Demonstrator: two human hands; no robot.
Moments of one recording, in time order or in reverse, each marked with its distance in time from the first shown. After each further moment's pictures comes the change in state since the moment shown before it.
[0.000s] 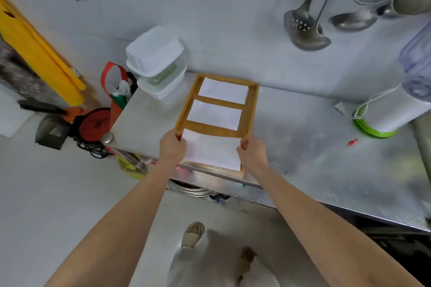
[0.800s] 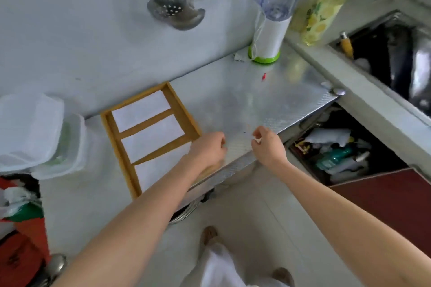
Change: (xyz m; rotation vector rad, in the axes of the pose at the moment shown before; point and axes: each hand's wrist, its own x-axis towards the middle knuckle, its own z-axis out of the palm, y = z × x) left_hand -0.008 0.097 0.061 0.653 -0.843 1.019; right_hand -0.060 0.048 -0.016 -0.077 0.522 0.393
